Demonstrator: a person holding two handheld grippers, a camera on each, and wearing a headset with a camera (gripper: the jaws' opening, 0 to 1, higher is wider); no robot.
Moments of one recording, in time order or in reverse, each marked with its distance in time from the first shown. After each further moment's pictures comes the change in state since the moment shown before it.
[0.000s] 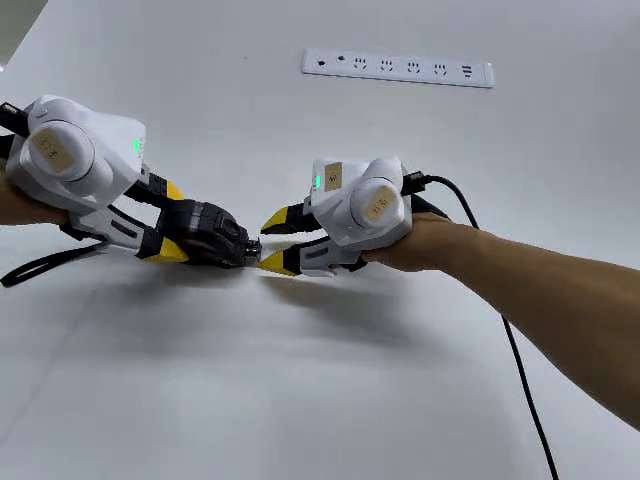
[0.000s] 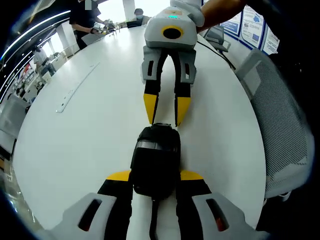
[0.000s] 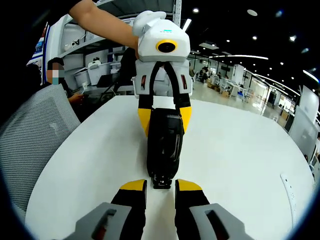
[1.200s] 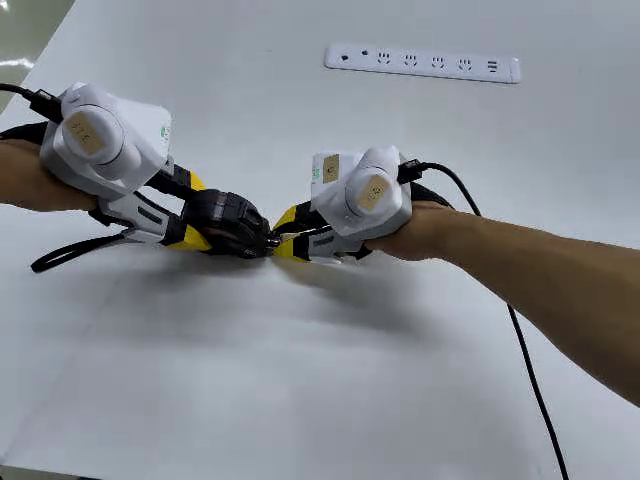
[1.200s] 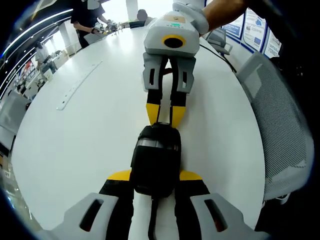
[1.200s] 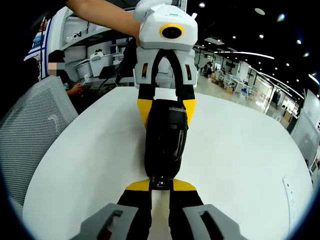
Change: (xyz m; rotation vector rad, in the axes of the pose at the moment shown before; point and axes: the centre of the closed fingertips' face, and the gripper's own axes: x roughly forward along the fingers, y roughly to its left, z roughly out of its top) left arm 0.000 0.003 0.000 -0.026 -0.010 -0.003; right arm 0.011 0.000 -0.008 -0.035 0.067 0.018
